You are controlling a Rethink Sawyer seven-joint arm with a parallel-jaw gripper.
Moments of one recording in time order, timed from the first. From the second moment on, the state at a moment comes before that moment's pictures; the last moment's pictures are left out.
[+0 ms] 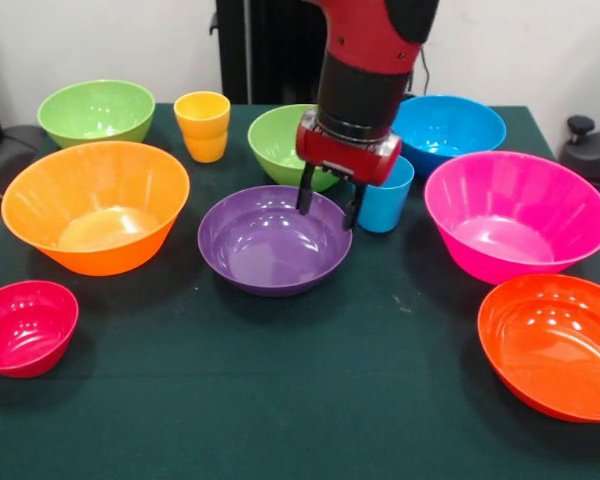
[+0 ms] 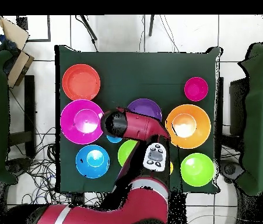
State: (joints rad) arm -0.04 -0.46 -0.20 1.61 0.10 0.33 1.94
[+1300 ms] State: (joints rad) arm -0.10 -0.37 -0.15 1.60 0.10 0.29 1.94
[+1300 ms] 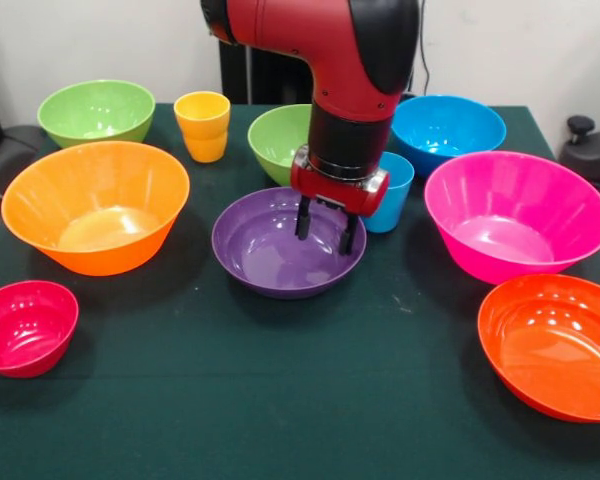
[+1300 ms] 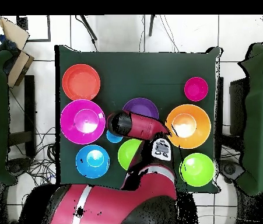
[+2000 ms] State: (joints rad) arm -0.09 -0.44 -0.15 1.60 0.10 0.29 1.94
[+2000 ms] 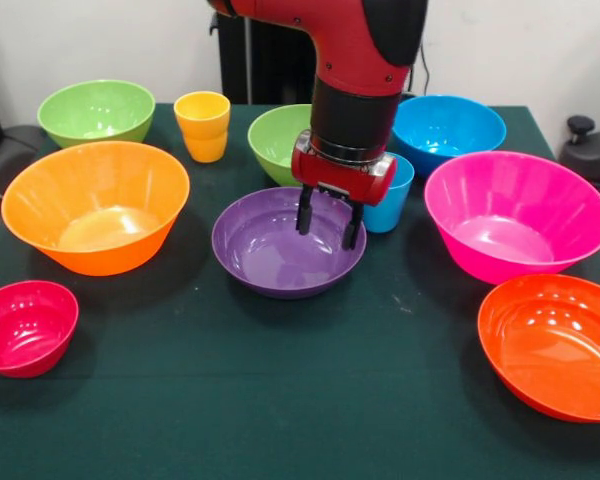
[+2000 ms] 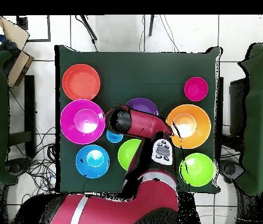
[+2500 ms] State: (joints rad) arm -0.08 -0.46 -0.15 1.60 0.10 0.29 1.94
